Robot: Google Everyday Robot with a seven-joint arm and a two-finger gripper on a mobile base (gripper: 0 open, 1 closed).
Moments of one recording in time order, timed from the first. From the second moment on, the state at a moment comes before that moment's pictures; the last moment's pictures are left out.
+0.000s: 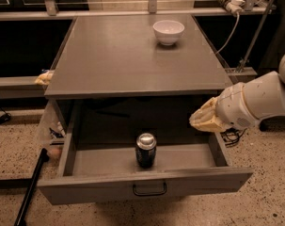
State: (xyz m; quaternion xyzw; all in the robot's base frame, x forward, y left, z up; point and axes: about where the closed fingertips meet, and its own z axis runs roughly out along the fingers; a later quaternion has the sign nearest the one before) arm 0.487 -0.163 0.825 -0.60 0.73 0.11 0.32
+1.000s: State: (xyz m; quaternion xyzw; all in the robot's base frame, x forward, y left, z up) arm 0.495 -0.142 0.792 -0.61 0.69 0.13 0.37
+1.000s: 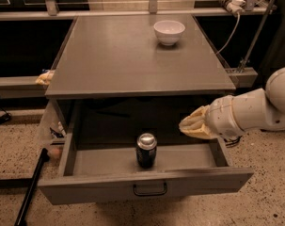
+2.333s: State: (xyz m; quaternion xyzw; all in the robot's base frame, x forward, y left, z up) arm 0.513 -0.119 0.743 -0.61 0.65 0.19 0.41
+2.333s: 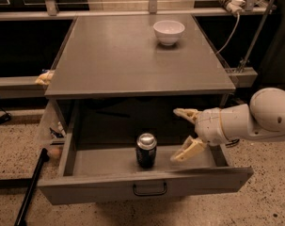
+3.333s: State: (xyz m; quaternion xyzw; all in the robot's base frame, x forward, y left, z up) arm 0.527 -0.102 0.717 -0.59 0.63 0.23 0.45
